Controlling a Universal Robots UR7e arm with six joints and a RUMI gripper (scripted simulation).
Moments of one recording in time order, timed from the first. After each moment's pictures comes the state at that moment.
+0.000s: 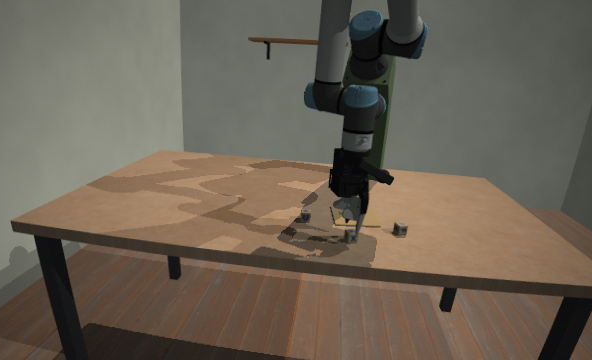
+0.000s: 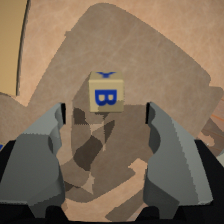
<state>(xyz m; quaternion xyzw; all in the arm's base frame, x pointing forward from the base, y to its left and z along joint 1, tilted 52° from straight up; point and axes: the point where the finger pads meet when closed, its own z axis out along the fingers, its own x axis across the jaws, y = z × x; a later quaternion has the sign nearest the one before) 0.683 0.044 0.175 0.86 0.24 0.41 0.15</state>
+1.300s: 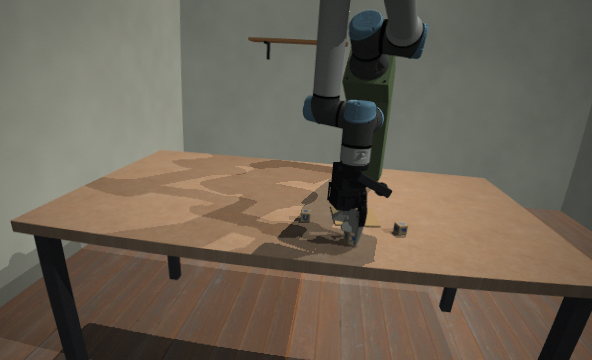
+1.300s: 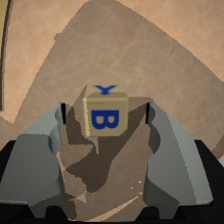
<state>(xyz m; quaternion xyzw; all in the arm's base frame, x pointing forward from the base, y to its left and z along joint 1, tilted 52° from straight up) 0.711 0.042 0.153 0.86 0.24 0.41 0.15</state>
